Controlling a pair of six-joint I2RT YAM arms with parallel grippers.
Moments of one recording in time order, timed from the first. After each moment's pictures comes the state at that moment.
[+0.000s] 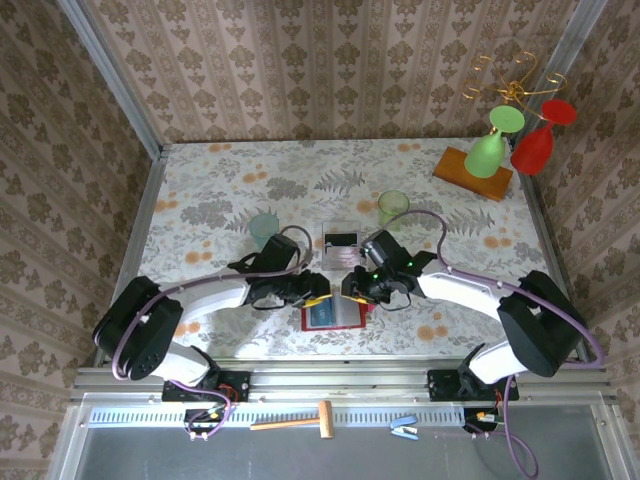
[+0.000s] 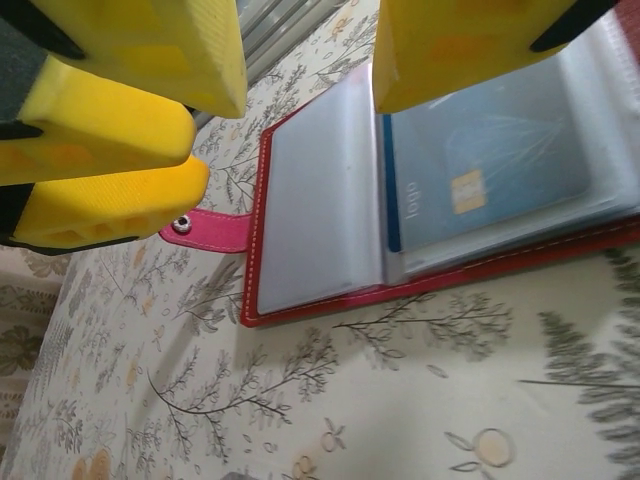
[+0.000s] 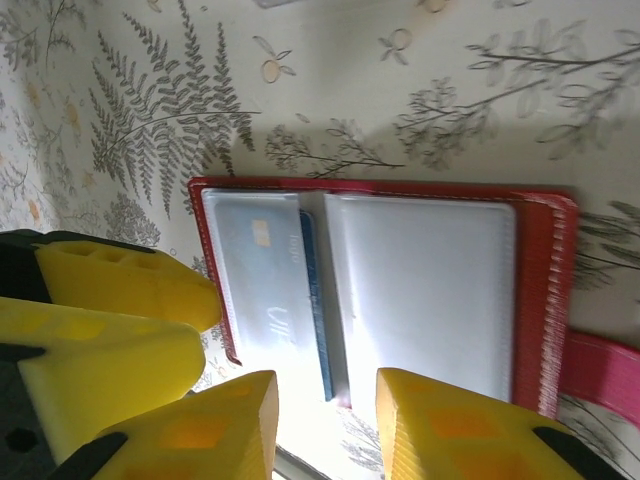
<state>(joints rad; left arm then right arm) -0.73 1.43 0.63 -0.10 0.58 -0.98 0.69 1.48 0.79 -0.33 -0.38 0.92</state>
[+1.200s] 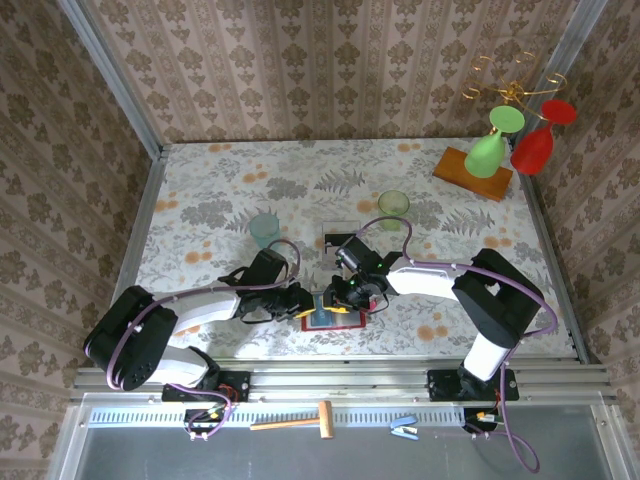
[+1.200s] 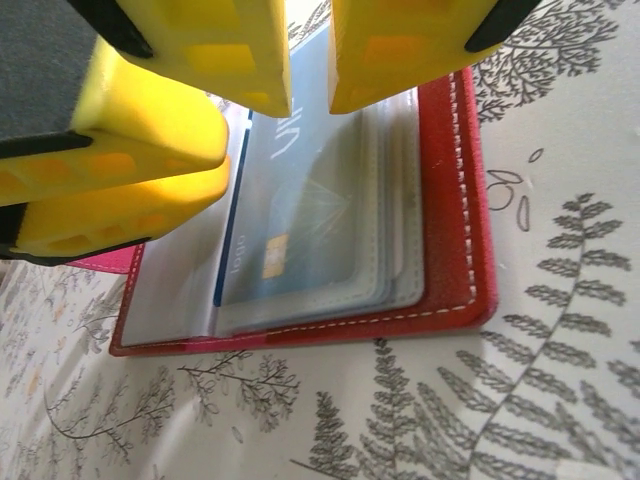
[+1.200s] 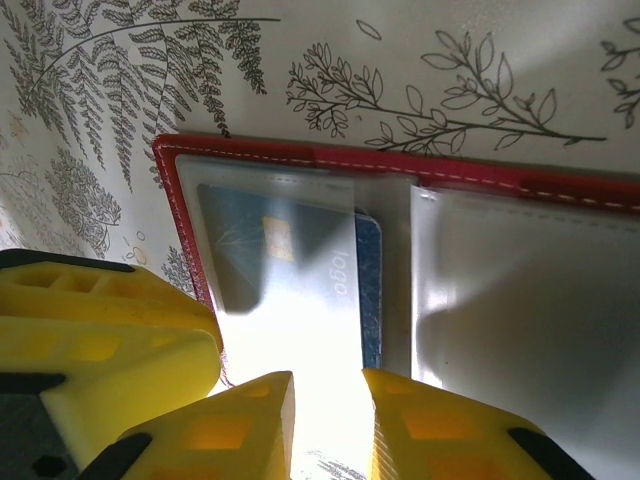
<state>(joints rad) -0.71 1.37 0.49 -0.08 0.55 -0.95 0.78 1.70 0.88 -0.27 -0.44 0.94</state>
